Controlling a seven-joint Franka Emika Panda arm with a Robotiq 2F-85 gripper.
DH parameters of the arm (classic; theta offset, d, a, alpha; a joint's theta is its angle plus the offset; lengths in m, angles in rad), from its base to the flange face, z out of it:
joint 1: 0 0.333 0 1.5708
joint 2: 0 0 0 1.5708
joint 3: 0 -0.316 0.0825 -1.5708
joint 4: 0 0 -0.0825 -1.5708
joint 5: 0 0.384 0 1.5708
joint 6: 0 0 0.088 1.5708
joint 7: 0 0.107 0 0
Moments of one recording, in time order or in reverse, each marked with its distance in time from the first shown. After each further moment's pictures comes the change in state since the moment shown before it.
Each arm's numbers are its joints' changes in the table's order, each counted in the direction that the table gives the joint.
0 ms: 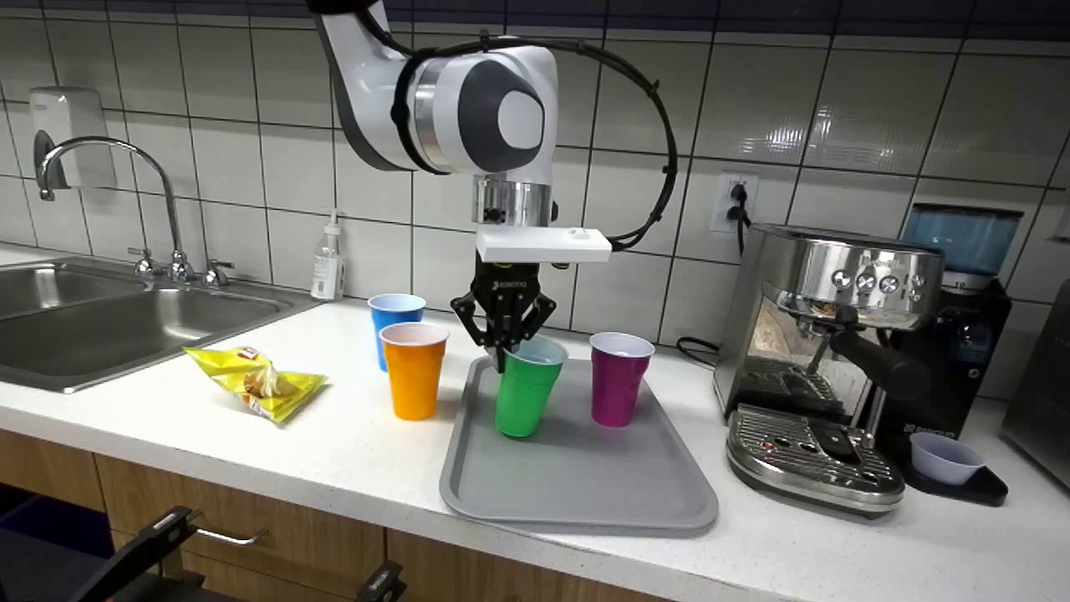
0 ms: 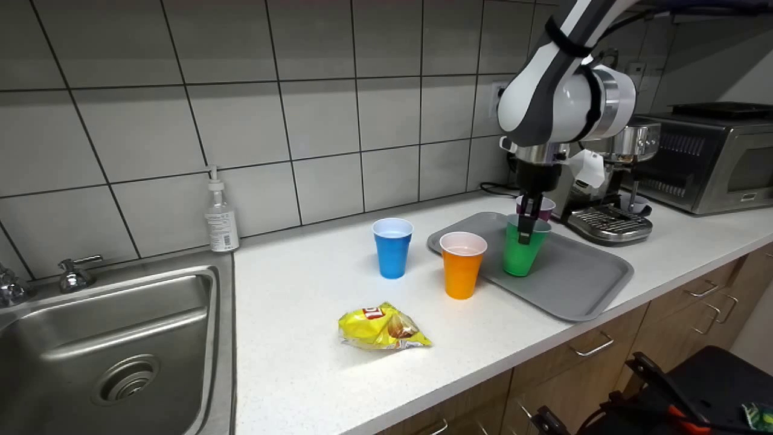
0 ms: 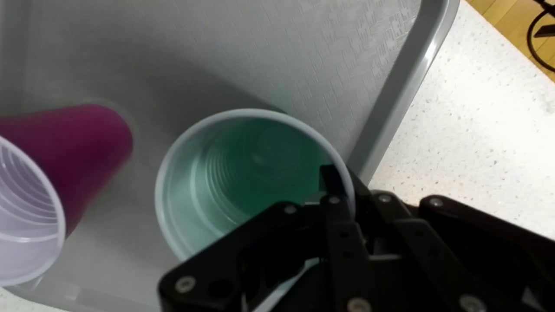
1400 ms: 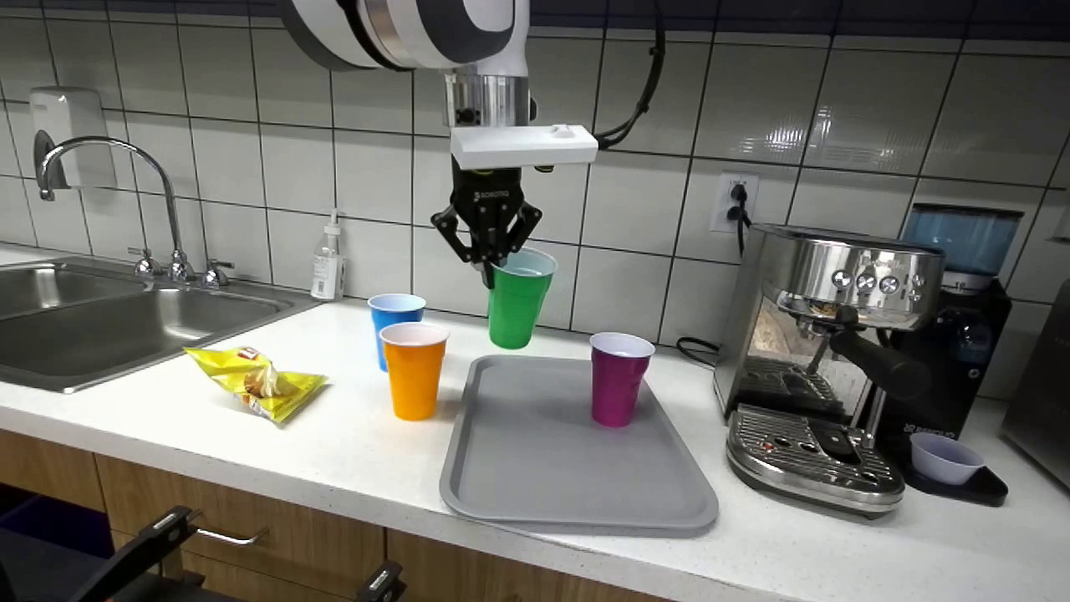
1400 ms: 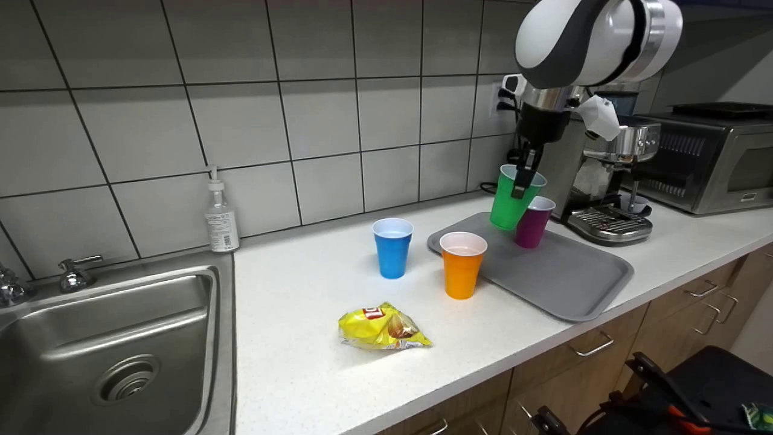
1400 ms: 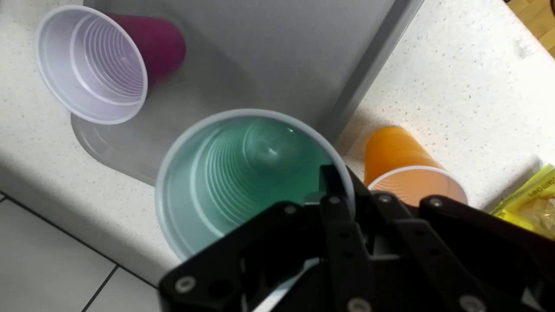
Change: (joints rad) arm 0.033 0.297 -0.012 -0.102 -0.037 0.000 0.000
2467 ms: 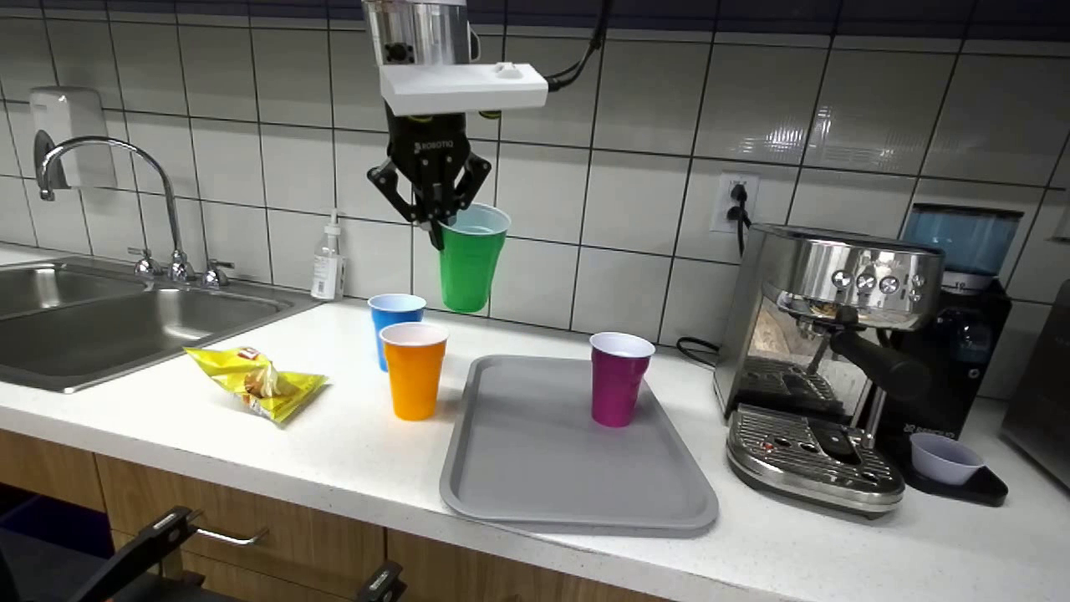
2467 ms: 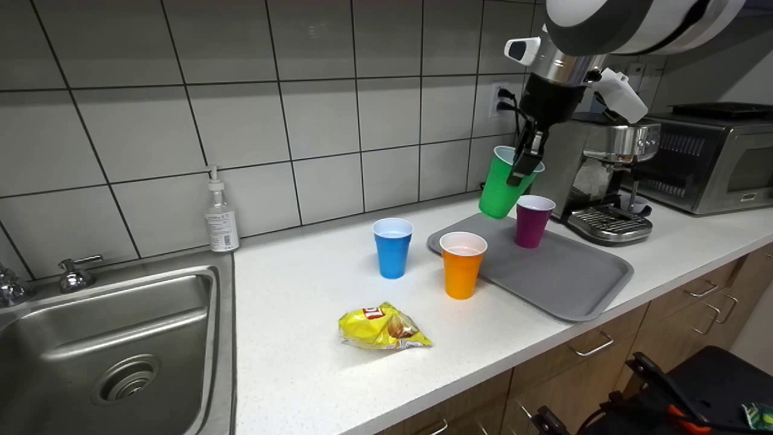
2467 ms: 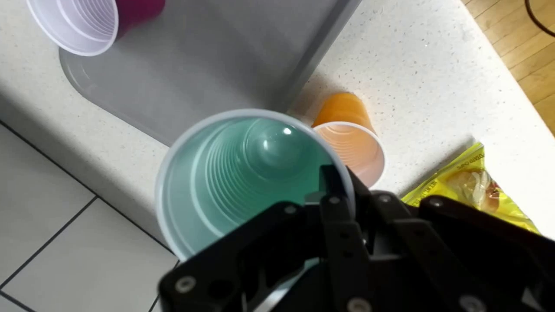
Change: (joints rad) arm 0.089 0.267 0.002 -0.157 -0.031 -0.020 0.003
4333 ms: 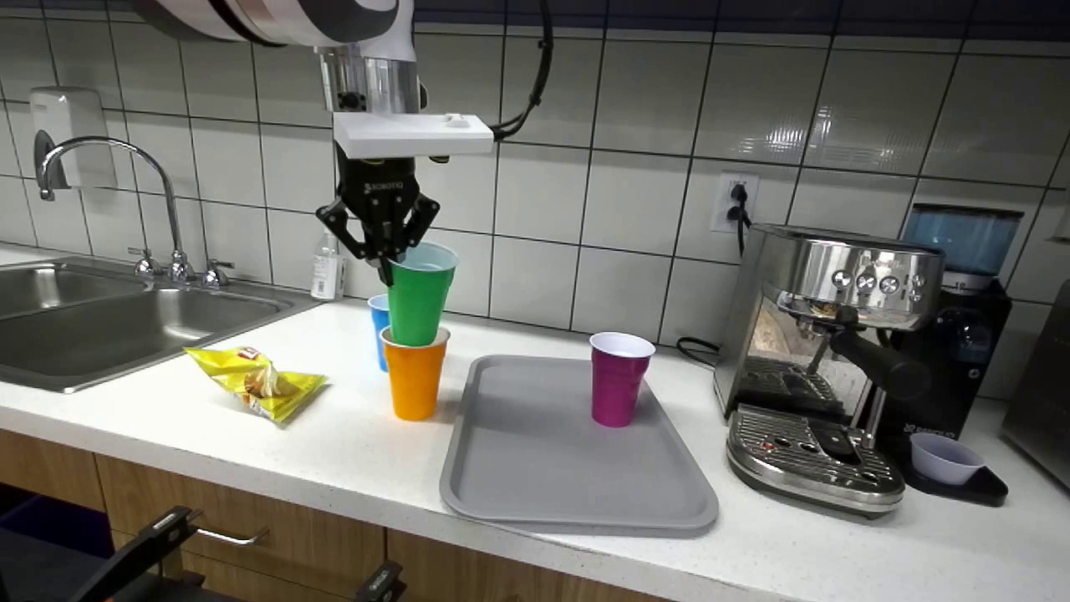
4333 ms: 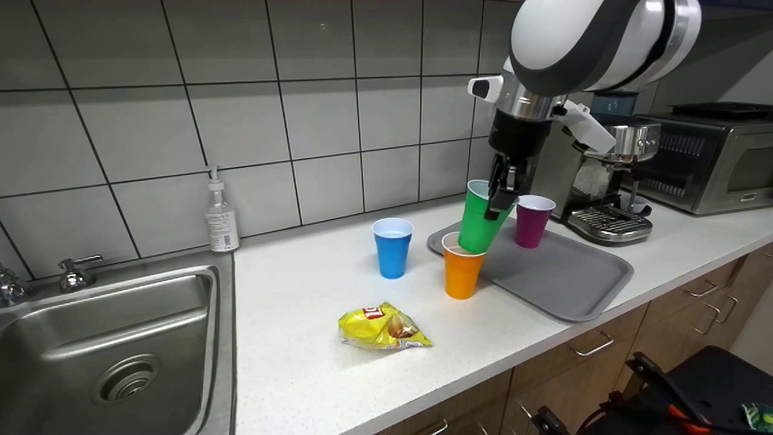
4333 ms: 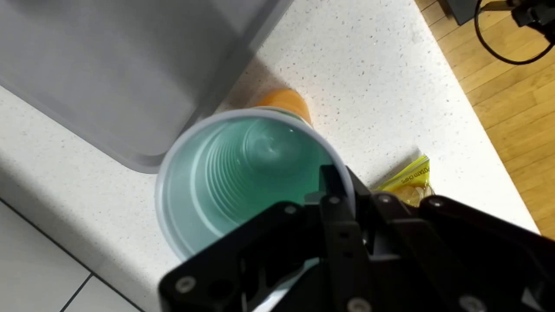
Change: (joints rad) arm 0.111 -0.093 -0.016 -0.019 0.001 0.015 0.012
